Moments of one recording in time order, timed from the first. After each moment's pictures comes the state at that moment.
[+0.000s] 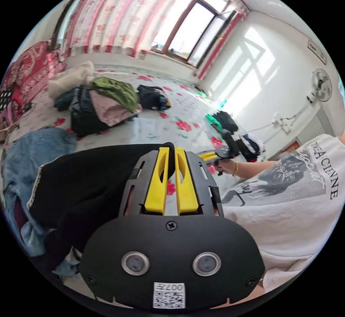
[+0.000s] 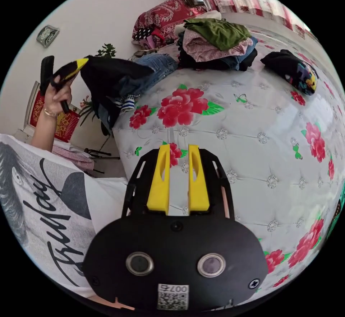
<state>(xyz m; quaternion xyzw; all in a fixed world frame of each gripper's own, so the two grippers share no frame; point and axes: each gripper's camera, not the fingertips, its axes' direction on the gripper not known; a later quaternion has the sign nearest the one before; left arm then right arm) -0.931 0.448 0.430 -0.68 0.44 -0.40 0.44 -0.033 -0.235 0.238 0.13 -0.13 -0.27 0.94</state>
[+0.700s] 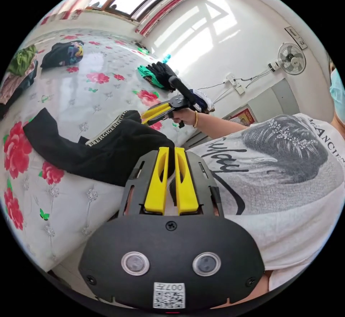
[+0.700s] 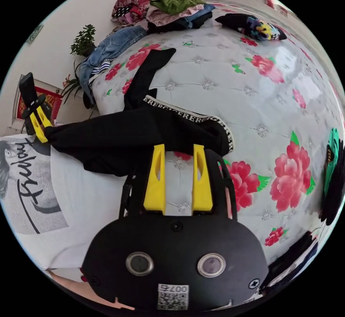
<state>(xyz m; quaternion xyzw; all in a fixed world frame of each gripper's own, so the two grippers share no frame) -0.771 0.341 0.288 -0.65 0.56 -0.43 0.27 0.174 -0.082 0.179 0.04 -0.03 -0.23 0.97</state>
